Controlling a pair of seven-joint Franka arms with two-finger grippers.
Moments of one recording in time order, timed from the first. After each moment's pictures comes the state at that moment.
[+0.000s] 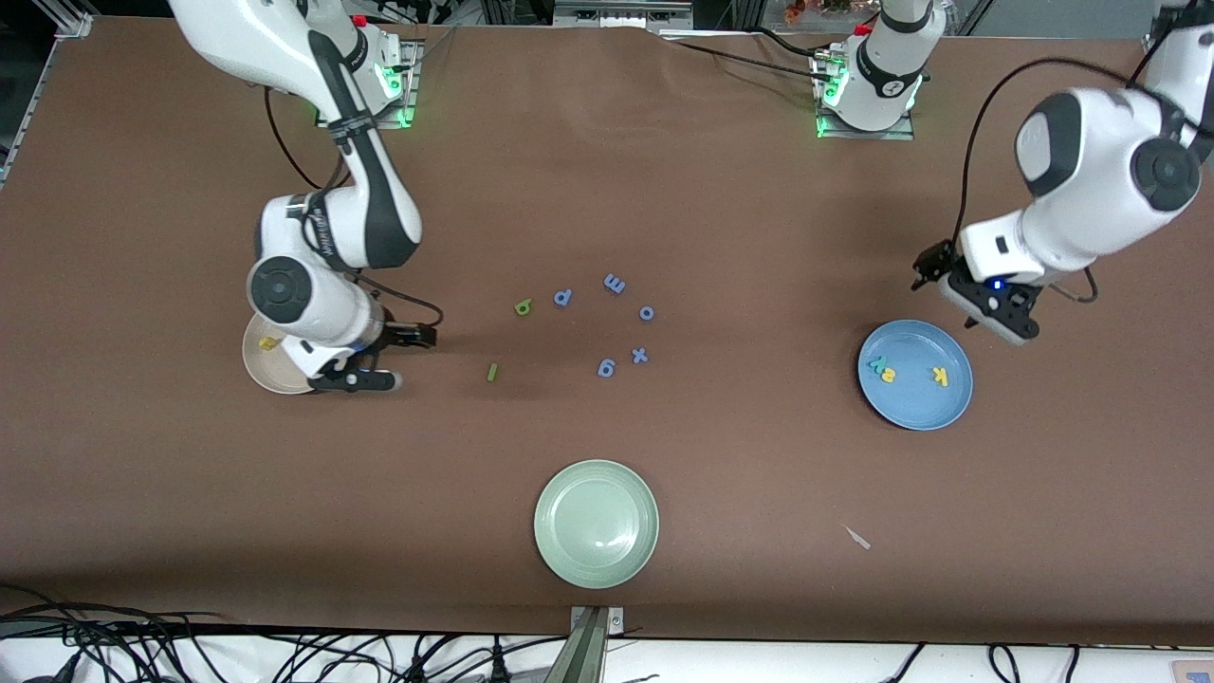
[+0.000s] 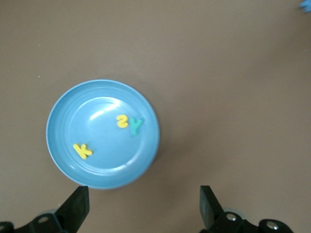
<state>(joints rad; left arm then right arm) 0.02 -0.03 -0.06 -2.17 -0.11 2.11 0.62 0.61 0.50 -0.31 -1.82 0.24 2.18 0.24</state>
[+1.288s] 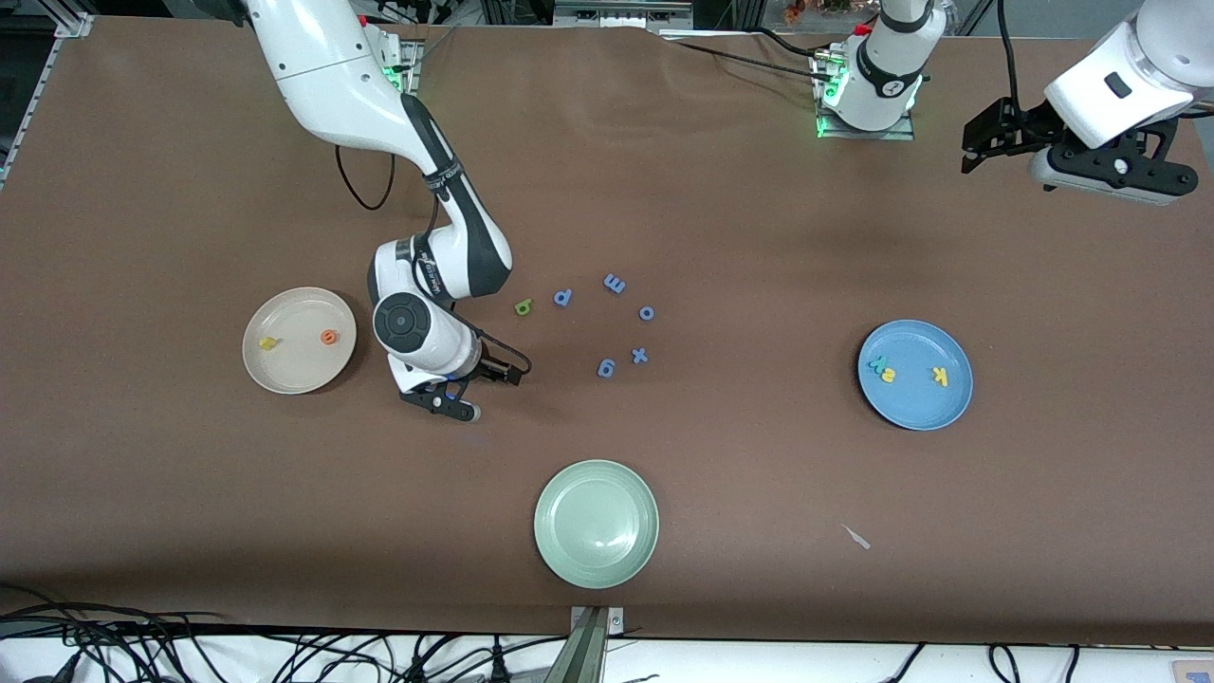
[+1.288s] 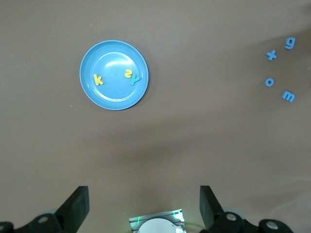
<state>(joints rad) -0.03 -0.13 -0.09 -1.71 -0.04 1.45 0.05 0.62 0.75 -0.19 -1.63 0.32 2.30 0.57</state>
